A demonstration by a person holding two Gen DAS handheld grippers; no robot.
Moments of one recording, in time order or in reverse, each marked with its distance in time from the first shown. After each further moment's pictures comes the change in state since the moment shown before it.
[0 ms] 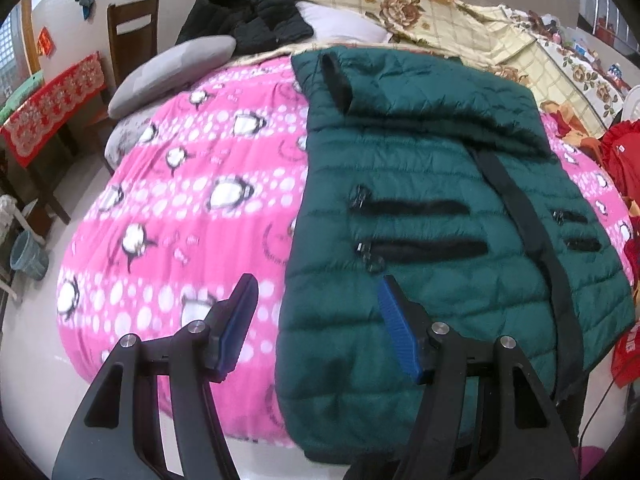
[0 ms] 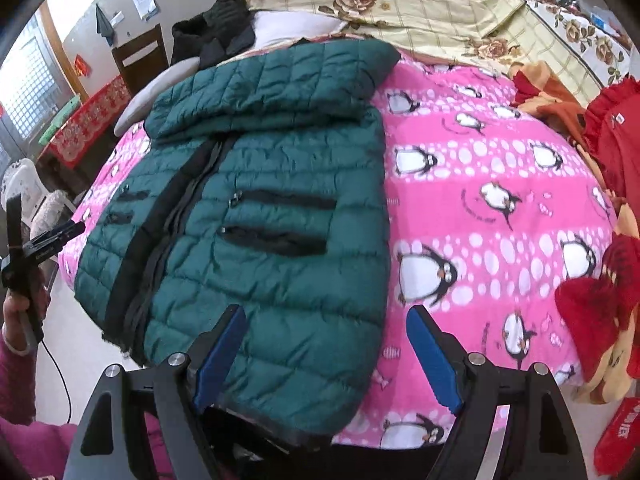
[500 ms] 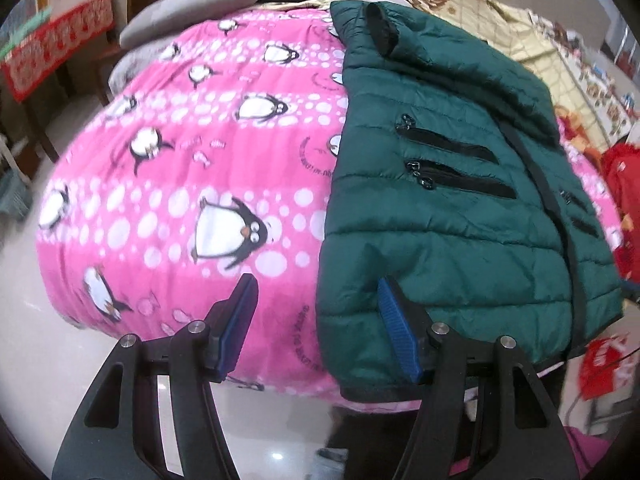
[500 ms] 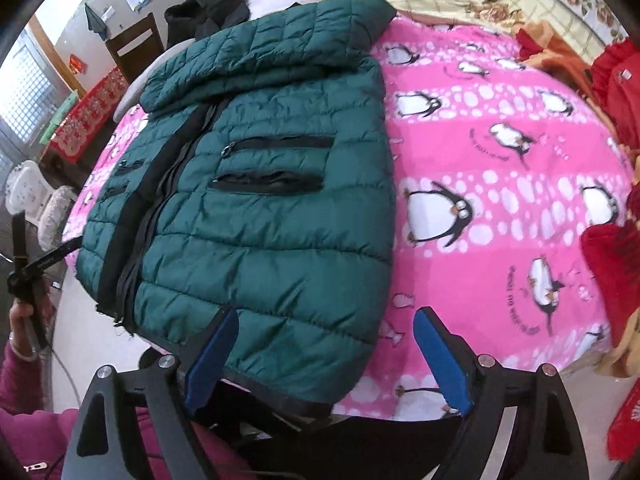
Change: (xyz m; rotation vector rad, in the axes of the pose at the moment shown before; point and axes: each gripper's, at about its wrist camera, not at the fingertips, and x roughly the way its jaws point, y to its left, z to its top) left arm 0.013 0.044 -0.043 -0.154 0.123 -0.102; right arm 0.022 -0.011 -0.030 0.050 0.086 0.072
